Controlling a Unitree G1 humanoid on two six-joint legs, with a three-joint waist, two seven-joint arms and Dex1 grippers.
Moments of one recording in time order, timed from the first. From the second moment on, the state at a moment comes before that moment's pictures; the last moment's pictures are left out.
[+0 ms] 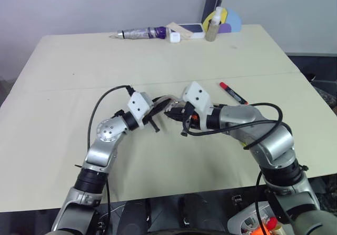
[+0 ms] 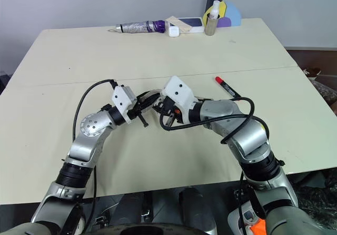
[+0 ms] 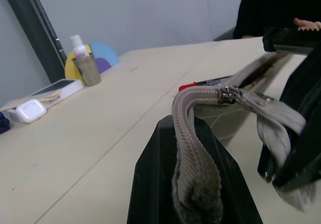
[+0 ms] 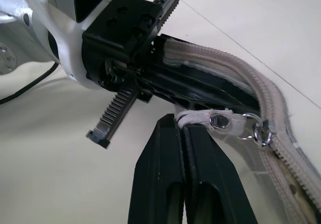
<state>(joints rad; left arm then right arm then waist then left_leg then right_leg) -0.37 0.28 -0.14 0.00 -0.15 -0.05 -0.68 -0.58 -0.46 0.25 -0.50 0.39 1.02 0.64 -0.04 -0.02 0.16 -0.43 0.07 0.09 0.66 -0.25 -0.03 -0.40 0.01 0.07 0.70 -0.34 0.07</state>
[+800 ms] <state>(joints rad) -0.35 0.29 -0.19 -0.04 -0.16 0.01 -0.74 -0.59 -0.58 0.26 -0.50 0.37 1.03 0.64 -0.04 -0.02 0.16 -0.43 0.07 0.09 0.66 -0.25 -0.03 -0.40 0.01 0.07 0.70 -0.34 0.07</state>
